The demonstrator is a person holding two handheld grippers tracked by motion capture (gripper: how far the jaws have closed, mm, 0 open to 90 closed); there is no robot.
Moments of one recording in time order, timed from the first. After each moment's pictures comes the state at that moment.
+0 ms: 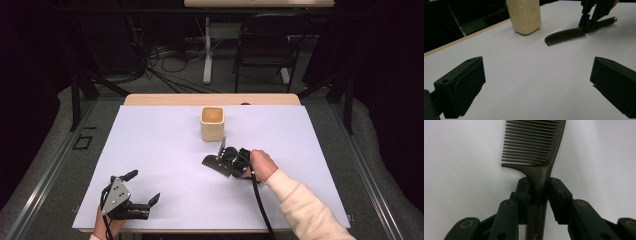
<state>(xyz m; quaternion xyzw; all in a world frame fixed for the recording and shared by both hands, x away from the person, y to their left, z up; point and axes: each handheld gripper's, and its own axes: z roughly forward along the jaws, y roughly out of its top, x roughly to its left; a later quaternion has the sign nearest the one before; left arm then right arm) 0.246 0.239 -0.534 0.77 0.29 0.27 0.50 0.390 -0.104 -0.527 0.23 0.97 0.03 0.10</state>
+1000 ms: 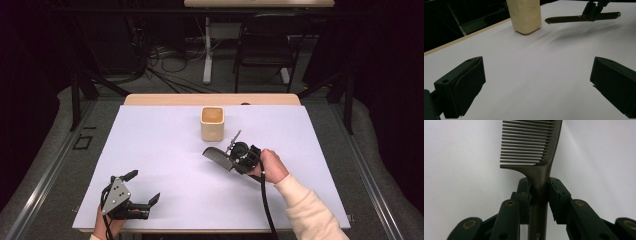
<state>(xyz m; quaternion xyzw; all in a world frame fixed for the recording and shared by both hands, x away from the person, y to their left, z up) 0.246 0.239 -0.534 0.77 0.29 0.28 0.50 0.381 -0.131 -0.501 0.27 0.95 0.13 0.11</state>
